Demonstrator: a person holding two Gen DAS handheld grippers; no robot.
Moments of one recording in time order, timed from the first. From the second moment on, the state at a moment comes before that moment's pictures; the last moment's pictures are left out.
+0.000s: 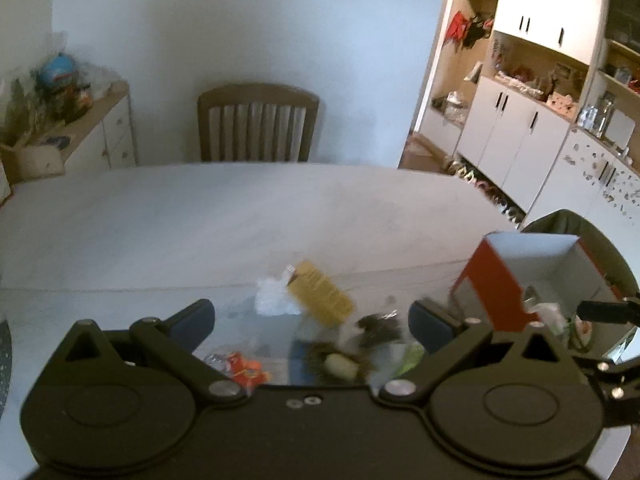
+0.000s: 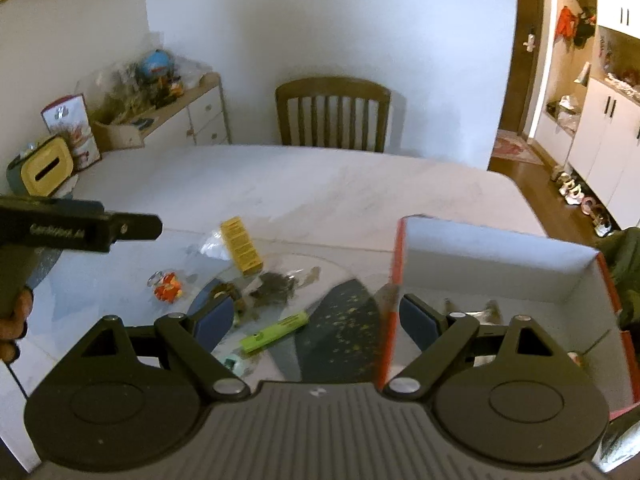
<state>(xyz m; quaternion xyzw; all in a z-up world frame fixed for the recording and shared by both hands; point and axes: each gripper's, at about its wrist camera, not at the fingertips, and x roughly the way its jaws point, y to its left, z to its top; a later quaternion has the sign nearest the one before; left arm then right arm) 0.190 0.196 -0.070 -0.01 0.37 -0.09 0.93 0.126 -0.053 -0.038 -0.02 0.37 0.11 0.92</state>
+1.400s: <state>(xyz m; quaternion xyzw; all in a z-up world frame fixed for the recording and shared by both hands) 0.232 0.231 -0.192 0.02 0.47 -0.07 0.88 0.167 0.038 -0.165 -0.06 0.49 0.17 0.85</state>
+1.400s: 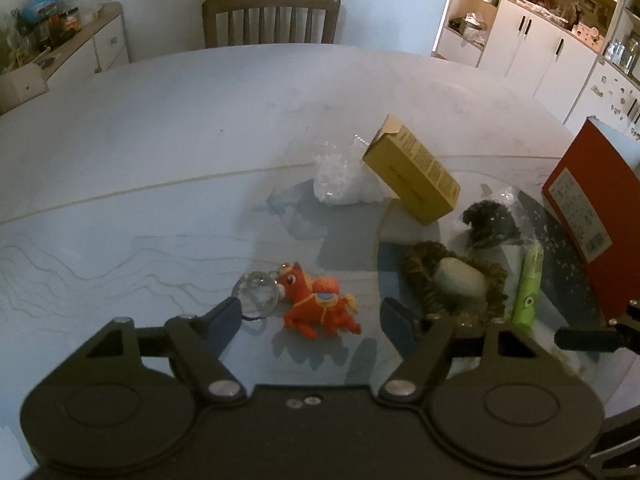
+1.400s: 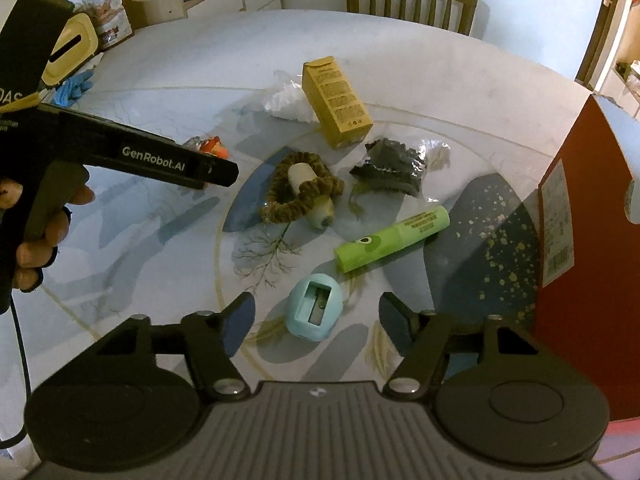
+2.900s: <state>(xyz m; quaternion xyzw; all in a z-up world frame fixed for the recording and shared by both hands) 0.233 0.224 -0.188 0.03 0.47 -0.06 0.88 0.170 0.043 -0.170 -0.07 0.49 0.18 0.85</state>
